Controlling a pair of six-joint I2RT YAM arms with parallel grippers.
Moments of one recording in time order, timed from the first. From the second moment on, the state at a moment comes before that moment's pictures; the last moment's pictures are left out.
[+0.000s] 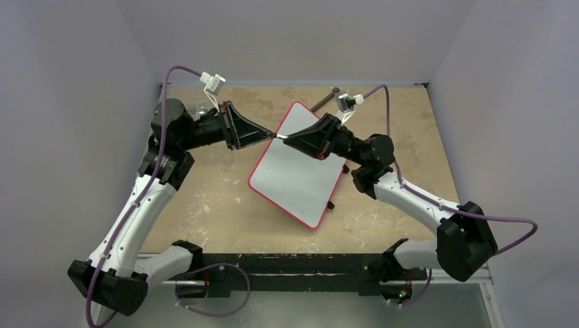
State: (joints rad) left arm -0.34 1.06 1.16 -0.06 0.89 -0.77; right arm 0.61 1.30 0.82 1.08 -0.67 1.14
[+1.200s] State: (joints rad) left arm -0.24 0.98 1.02 0.07 0.88 -0.76; right arm 0.62 1.08 0.68 0.94 -0.52 1.15
